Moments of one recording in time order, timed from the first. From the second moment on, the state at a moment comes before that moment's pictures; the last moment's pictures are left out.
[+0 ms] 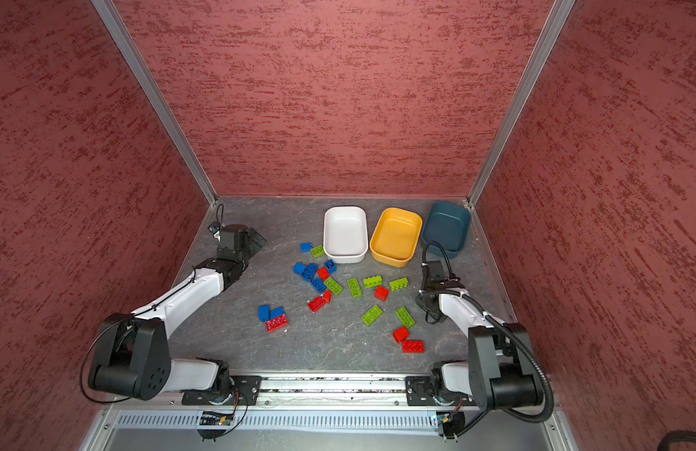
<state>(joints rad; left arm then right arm) -0.16 1.37 0.83 -0.11 -0.37 -0.80 0.08 1.31 0.58 -0.56 0.14 0.85</state>
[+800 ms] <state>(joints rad) -0.24 1.40 0.88 -0.07 -0.21 -0.82 0.01 1.11 0.75 -0.23 0.03 0.64</state>
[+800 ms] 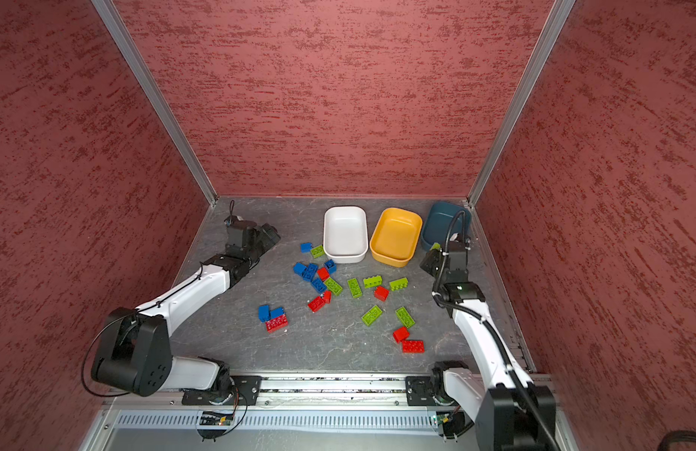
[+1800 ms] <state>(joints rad) -0.33 1.35 0.82 -0.17 -0.19 -0.84 -0.16 1.82 1.37 -0.36 0.02 0.42</state>
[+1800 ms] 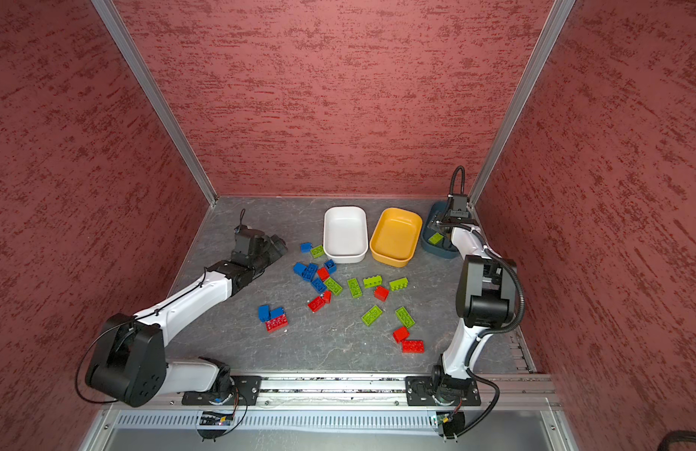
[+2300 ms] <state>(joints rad) -0.42 1.50 0.98 -0.21 -0.21 -0.83 -0.14 1.19 0.80 -0.44 -0.29 0.50</state>
